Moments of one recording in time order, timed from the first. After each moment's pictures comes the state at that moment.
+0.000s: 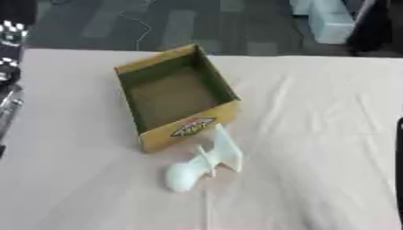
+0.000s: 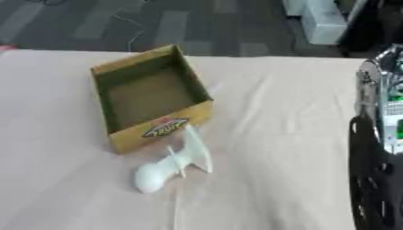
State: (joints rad) left arm -0.54 0.66 -0.22 -1.99 -0.04 -0.33 0.14; right arm -0.48 -0.23 -0.18 -1.99 -0.06 -0.79 -0.31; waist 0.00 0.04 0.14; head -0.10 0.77
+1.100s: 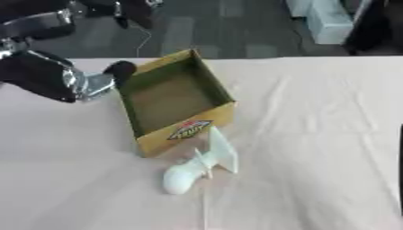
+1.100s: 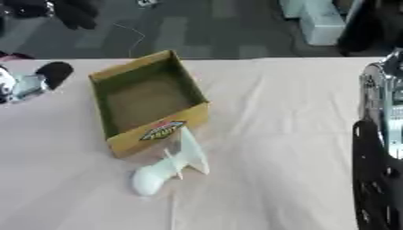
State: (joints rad) left arm -0.77 0.95 -0.28 -1.99 -0.35 -0.18 -0.58; right arm -0.48 -0.23 -0.16 -1.99 -0.08 -0.78 -0.29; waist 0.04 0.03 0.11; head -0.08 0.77
